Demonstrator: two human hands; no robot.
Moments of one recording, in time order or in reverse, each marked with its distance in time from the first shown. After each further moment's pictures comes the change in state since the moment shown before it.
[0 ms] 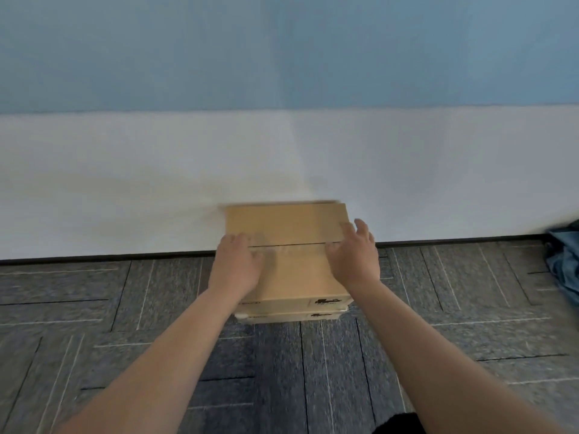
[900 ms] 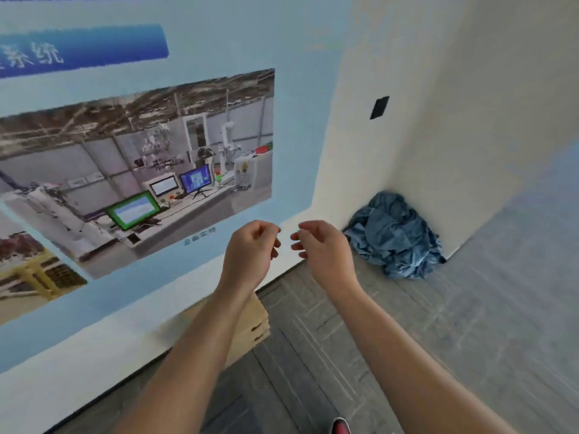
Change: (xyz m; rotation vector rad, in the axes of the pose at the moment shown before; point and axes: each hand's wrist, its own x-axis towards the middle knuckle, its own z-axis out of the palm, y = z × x) left_hand -0.388 0.388 -0.464 -0.531 -0.257 0.519; right_hand -0.385 -0.263 -0.568 0.883 0.487 0.239
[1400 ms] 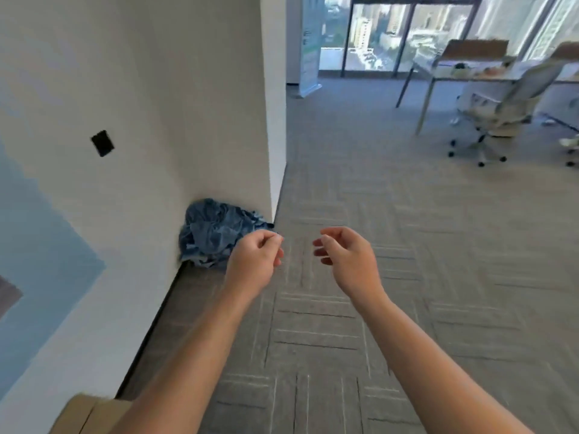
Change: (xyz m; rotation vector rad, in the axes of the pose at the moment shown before) left_hand -0.259 0.122 0.305 0.079 -0.801 0.310; right_hand -0.261 0.091 -0.381 0.136 0.863 0.078
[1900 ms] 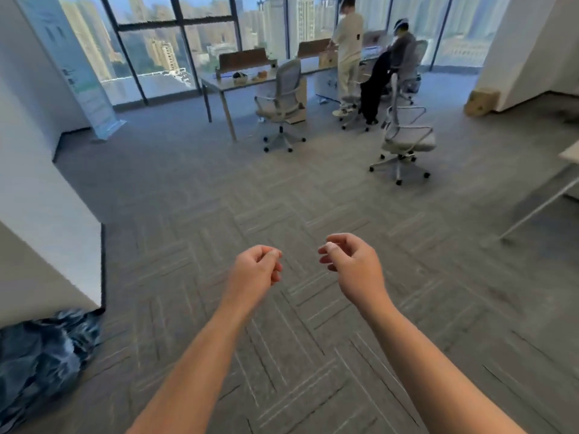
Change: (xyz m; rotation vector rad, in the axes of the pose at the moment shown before) left_hand -0.112 0.199 0.514 0.004 -0.637 0.146; right_hand -0.029 0.073 -0.549 0.044 0.657 0.044
